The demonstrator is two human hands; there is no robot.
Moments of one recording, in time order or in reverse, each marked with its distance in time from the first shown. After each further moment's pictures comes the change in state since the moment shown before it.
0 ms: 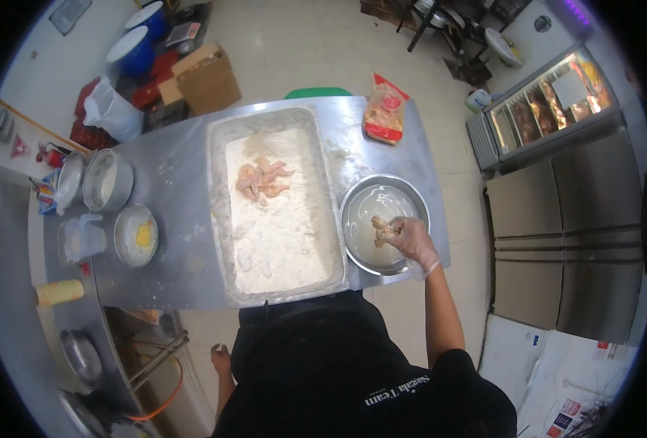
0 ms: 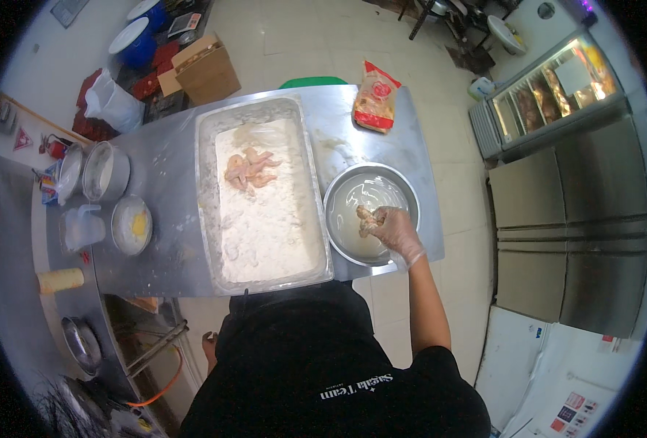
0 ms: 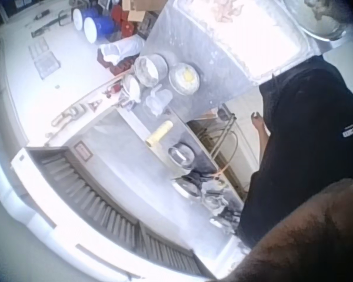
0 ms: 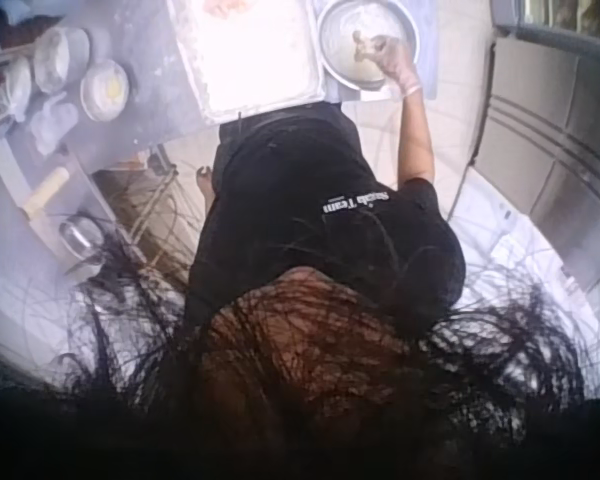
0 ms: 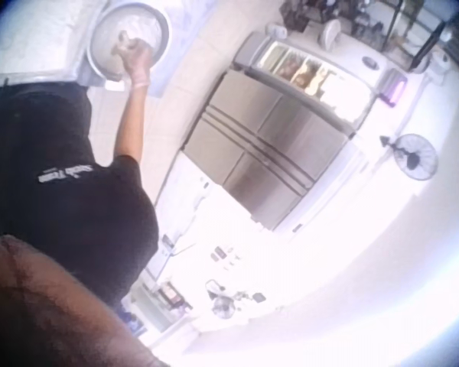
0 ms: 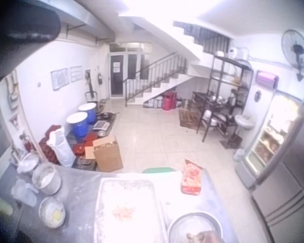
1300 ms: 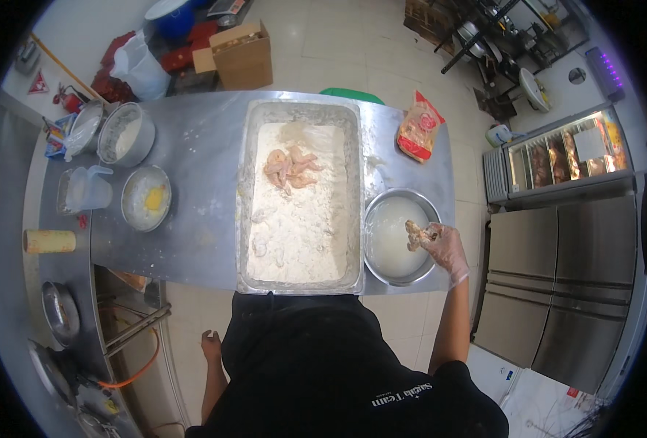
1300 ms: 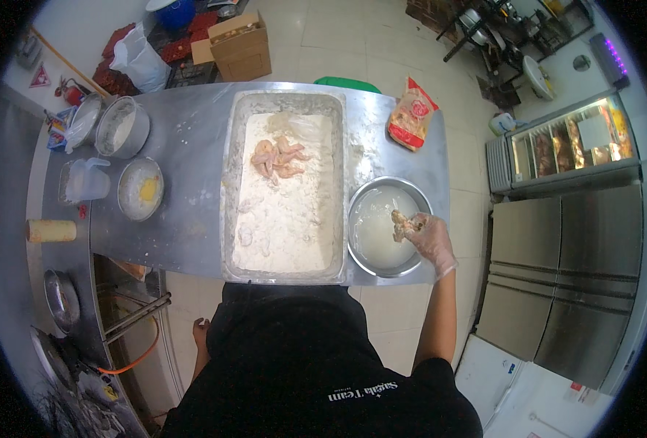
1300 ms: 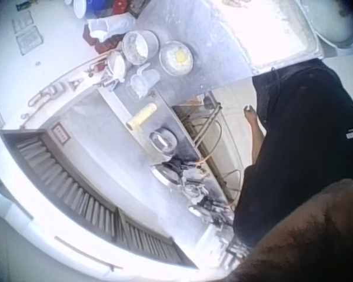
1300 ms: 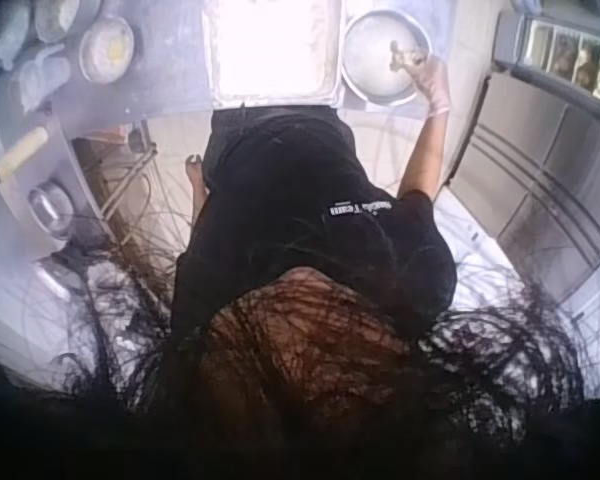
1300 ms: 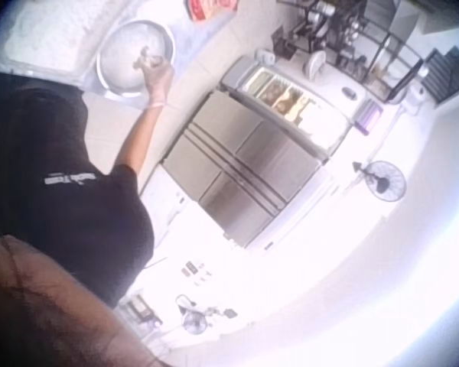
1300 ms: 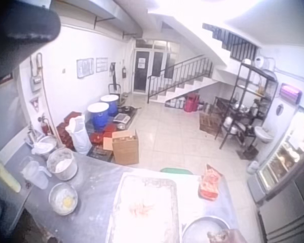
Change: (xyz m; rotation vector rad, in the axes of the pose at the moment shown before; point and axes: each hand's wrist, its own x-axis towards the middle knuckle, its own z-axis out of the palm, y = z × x) left_hand -0.004 -0.045 0.011 -0.083 0.001 -0.105; right_hand 0.012 -0.001 -0.027 0.007 0.052 -0.031
